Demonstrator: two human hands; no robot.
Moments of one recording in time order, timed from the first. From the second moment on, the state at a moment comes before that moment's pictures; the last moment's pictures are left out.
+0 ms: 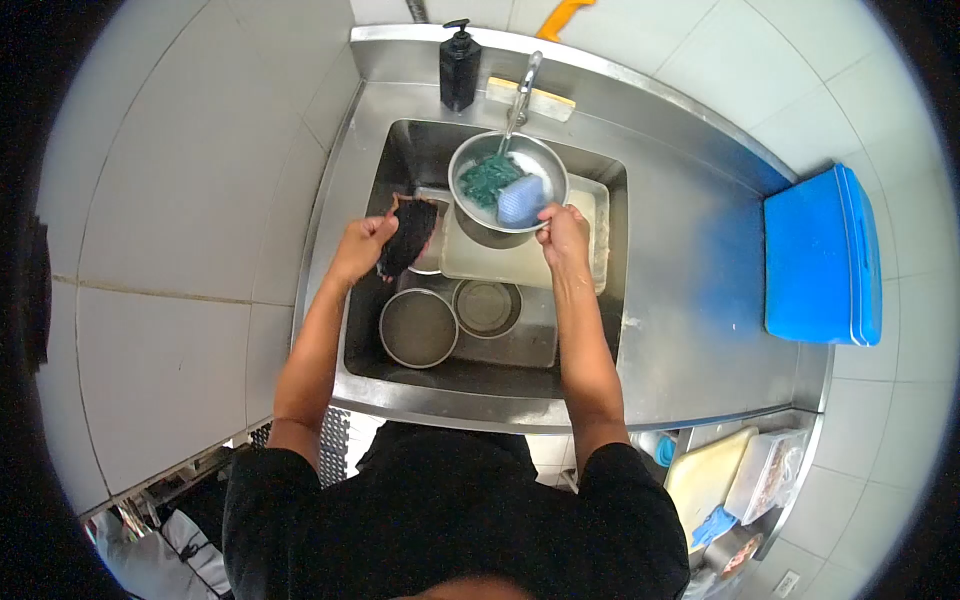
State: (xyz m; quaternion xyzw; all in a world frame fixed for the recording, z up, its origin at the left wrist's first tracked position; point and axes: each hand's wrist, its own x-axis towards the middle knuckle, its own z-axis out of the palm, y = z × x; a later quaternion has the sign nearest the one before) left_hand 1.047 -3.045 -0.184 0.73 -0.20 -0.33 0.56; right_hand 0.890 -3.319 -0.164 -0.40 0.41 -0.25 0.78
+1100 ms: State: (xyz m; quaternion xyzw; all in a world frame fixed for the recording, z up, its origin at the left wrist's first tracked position) left_hand 0.980 -3.043 -0.149 0.67 -0.30 -0.44 0.51; right_hand 0.808 -3.486 -0.176 -0.24 0.50 -0.53 0.64
